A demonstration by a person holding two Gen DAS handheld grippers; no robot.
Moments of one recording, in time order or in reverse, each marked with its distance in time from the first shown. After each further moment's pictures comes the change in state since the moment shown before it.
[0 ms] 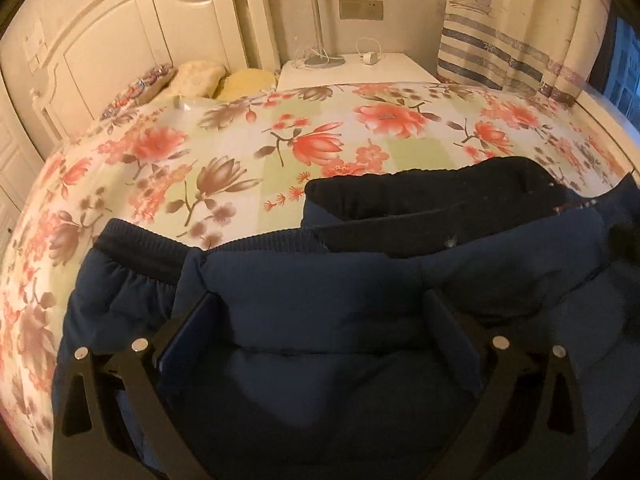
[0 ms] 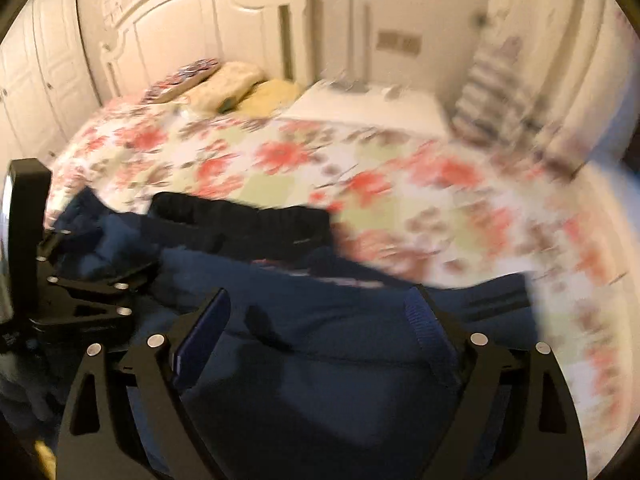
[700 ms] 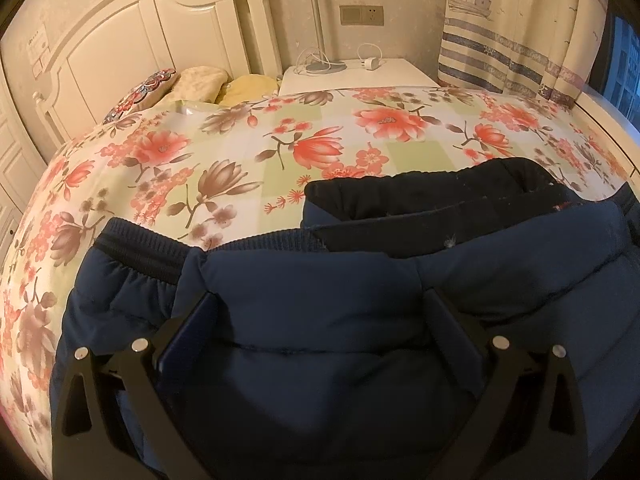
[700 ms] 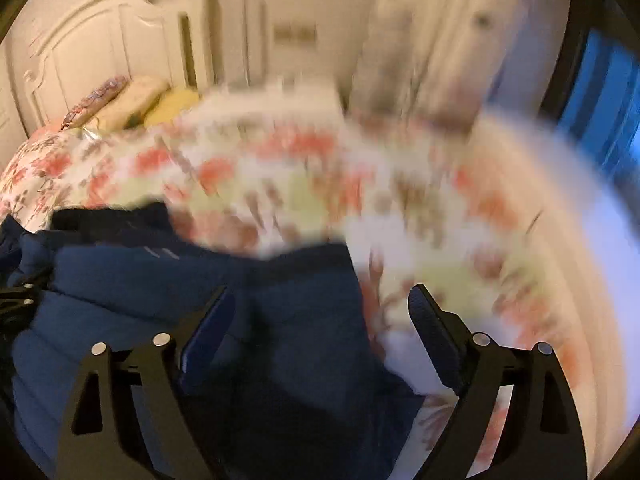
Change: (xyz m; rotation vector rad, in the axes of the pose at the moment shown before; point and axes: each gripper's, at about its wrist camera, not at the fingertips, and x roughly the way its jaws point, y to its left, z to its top) left arm -0.001 0.003 -0.002 -0.010 -0.014 -0.009; right arm -0.026 -0.068 -0.028 0.125 -0.048 -0.215
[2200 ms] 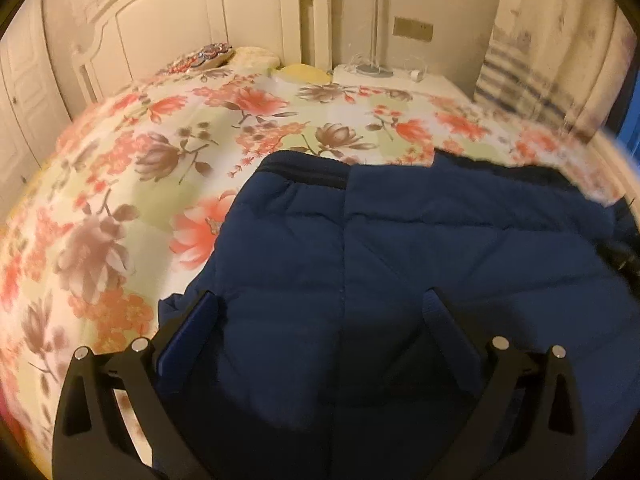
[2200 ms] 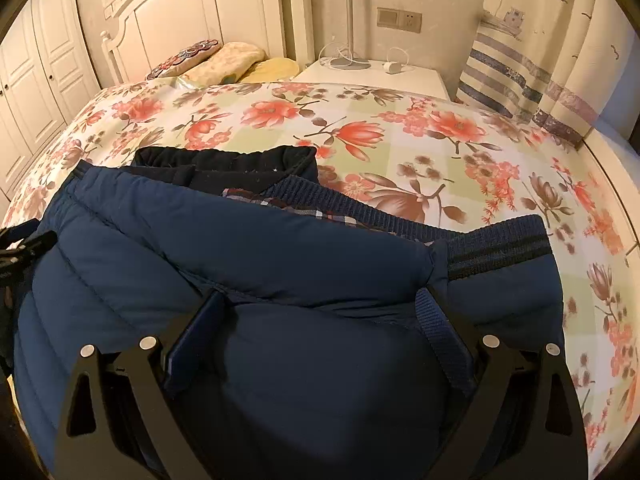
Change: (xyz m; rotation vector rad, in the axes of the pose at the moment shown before) left arm -0.043 0.089 -0.057 -0.132 0.000 0.027; right arm 0.039 0.059 -0.017 -0.108 0.129 0.296
